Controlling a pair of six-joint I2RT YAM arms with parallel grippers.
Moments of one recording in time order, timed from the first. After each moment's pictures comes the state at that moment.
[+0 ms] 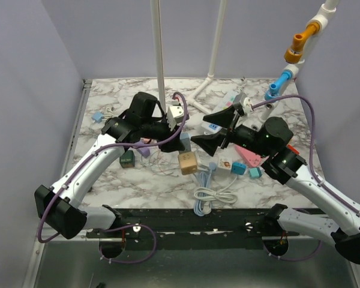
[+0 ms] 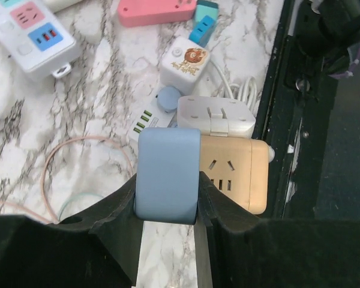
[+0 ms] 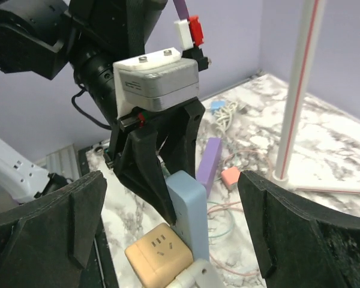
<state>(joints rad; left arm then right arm) -0.56 1.30 1.30 -0.70 0.74 0.30 0.74 1.01 0.96 0.15 -0.38 0.18</state>
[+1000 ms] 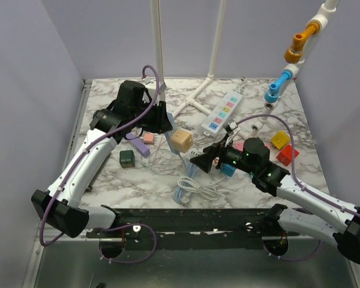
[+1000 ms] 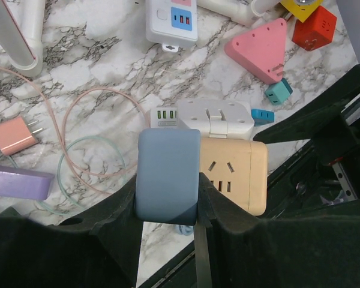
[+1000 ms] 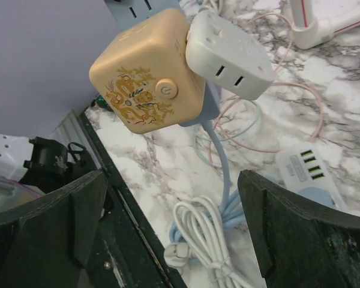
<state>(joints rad) -0.46 1.31 1.45 -0.78 0.36 -0.25 0.77 0.93 0.62 0.14 -0.23 0.44</state>
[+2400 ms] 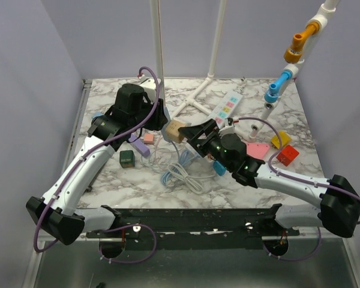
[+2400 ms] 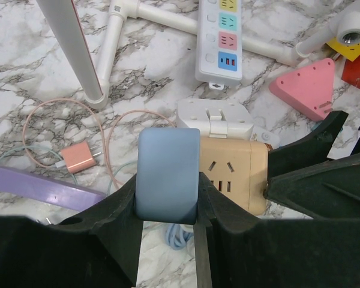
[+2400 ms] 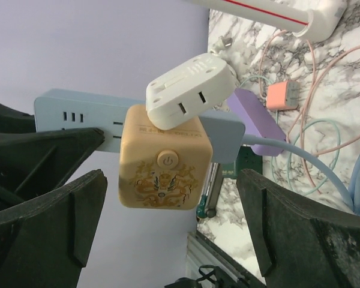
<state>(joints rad) -0.51 1.25 1.40 -0.67 0.11 -0.20 0.90 1.25 0.72 0.41 0.26 1.27</state>
